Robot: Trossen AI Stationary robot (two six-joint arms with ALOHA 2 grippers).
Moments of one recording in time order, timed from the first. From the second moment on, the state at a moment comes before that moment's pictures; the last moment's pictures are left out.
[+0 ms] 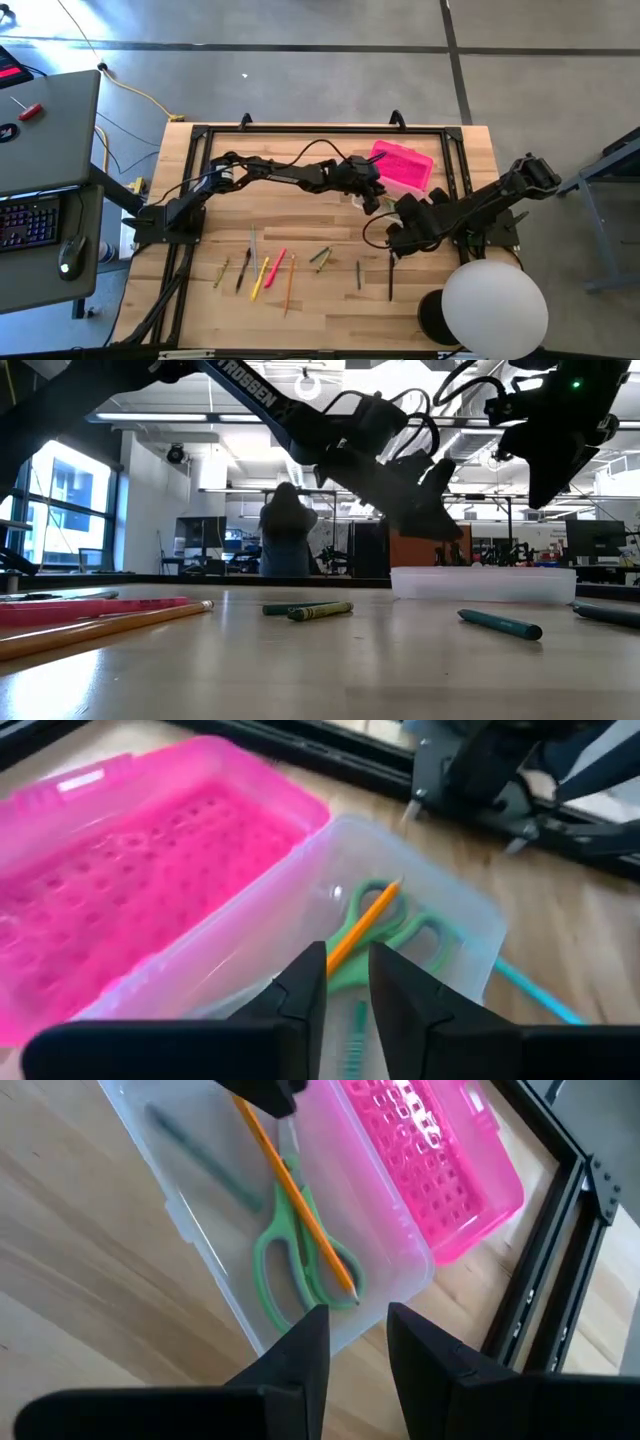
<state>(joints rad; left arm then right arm) 0.18 2.28 1.69 0.11 0.05 -0.20 0.38 1.44 1.00 -1.36 0.59 1.31</state>
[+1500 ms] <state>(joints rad) 0.15 1.40 1.69 -0.92 -0.27 -0.04 0.58 1.44 0.67 -0.49 0.15 0.15</state>
